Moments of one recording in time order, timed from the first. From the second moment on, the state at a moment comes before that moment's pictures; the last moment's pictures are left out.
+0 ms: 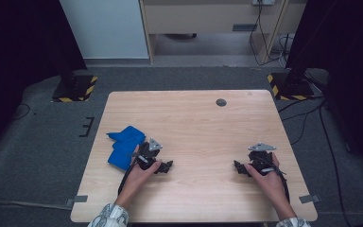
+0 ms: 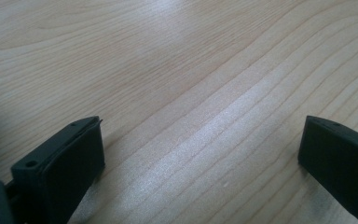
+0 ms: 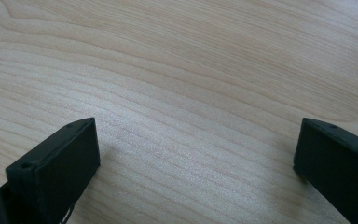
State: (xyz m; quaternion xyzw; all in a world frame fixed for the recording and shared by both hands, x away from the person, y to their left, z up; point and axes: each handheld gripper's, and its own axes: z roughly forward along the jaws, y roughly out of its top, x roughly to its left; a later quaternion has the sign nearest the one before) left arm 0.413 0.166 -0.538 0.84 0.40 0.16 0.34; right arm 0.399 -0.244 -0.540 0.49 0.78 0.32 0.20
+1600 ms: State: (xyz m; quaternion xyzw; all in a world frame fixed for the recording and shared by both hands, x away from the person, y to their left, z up) left arm 0.423 0.292 -0.522 0.76 0.52 0.19 0.34; right arm 0.396 -0.243 -0.539 0.50 0.78 0.32 0.21
